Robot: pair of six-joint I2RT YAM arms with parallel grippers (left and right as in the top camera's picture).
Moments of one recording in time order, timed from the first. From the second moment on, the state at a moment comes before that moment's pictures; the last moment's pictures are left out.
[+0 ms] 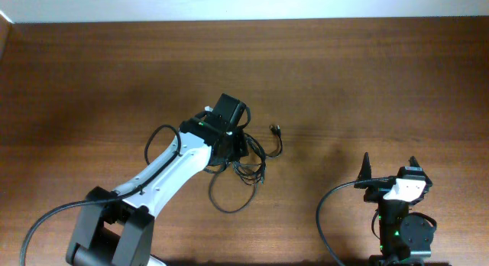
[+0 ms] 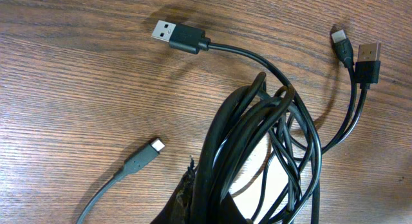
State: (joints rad) left arm -0.49 1.65 1.08 -0.69 0.06 -0.70; right arm -0.01 0.01 0.01 -0.06 0.11 -0.03
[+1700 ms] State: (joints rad) left arm -0.49 1.65 1.08 -0.69 0.06 -0.70; right arm -0.01 0.01 0.01 -0.06 0.11 -0.03
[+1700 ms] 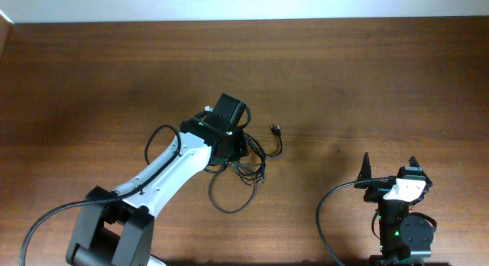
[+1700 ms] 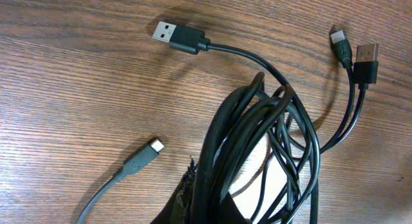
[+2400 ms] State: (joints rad) left arm -0.49 1.65 1.08 -0.66 0.28 -0.72; right arm -0.01 0.01 0.01 -0.06 0.11 -0.03
